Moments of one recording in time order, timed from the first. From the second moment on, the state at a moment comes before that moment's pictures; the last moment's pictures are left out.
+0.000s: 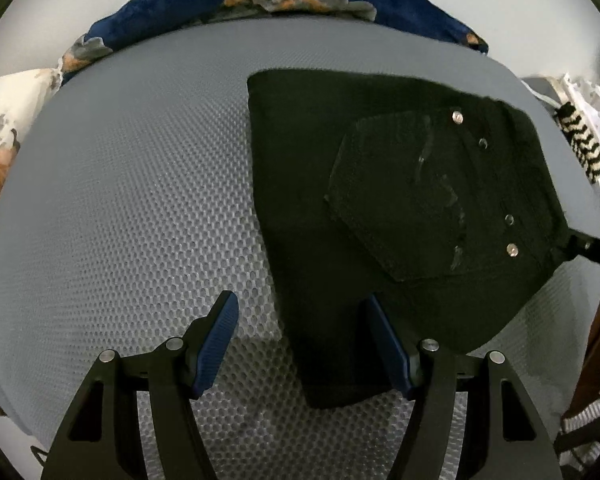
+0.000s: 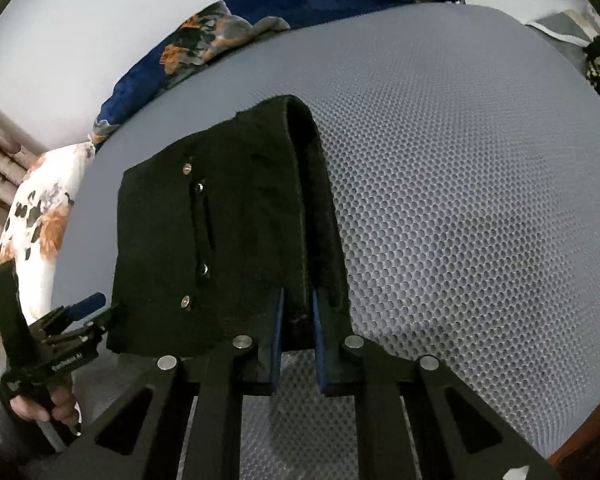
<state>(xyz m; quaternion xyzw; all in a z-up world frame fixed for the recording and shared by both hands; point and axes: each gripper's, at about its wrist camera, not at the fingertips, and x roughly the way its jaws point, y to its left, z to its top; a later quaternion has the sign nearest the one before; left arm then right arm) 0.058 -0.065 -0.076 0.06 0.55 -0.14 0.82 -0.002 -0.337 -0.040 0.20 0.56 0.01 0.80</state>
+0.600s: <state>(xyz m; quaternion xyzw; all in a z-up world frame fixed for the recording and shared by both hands) 0.066 -0.071 -0.083 0.07 0.55 -0.13 0.82 0.003 -0.339 -0.040 0.21 0.57 0.01 0.80</state>
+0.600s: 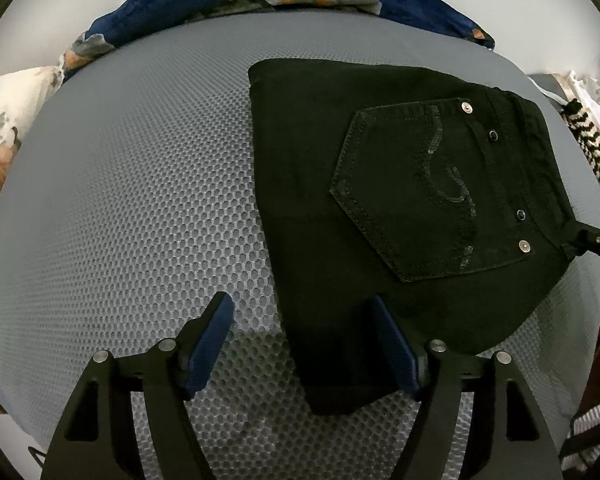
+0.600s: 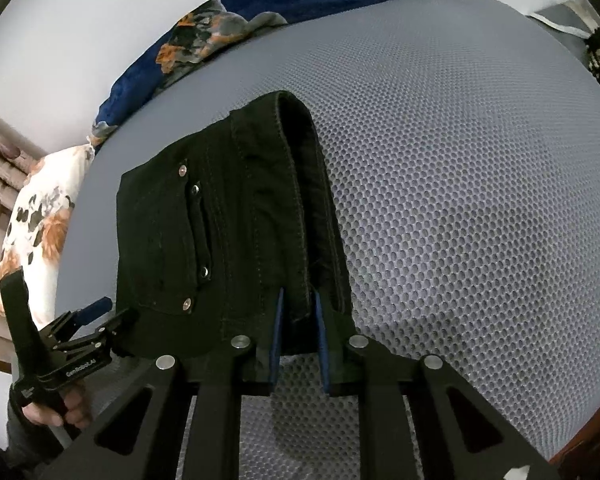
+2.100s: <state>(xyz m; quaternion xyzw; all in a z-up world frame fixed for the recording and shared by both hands) 0.117 -0.038 -0.083 -0.05 0.58 -0.17 0.80 0.048 -0.374 -0.067 0.26 0.59 0.10 0.76</state>
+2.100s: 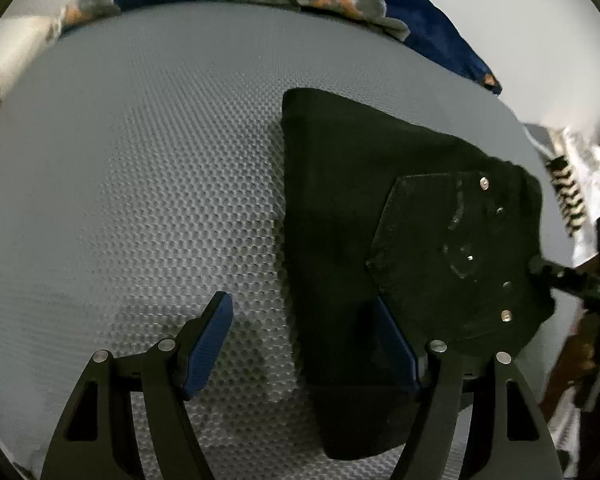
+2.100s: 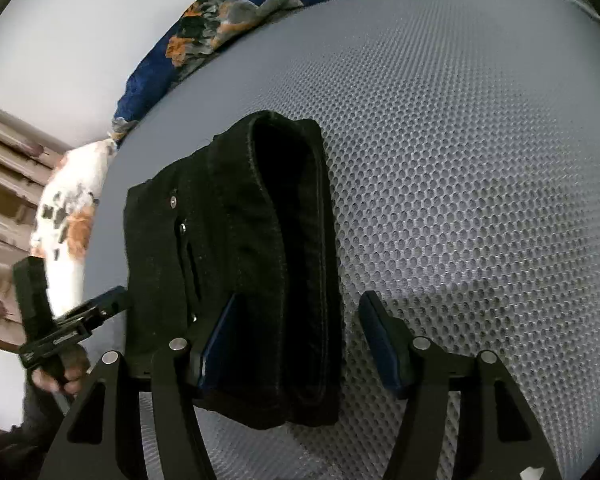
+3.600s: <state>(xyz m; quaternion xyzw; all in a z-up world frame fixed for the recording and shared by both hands) 0.144 -0.073 -0.097 -0.14 0.57 -0.25 0.77 0.068 -0.382 -0.102 0.40 0.55 0.20 0.71</state>
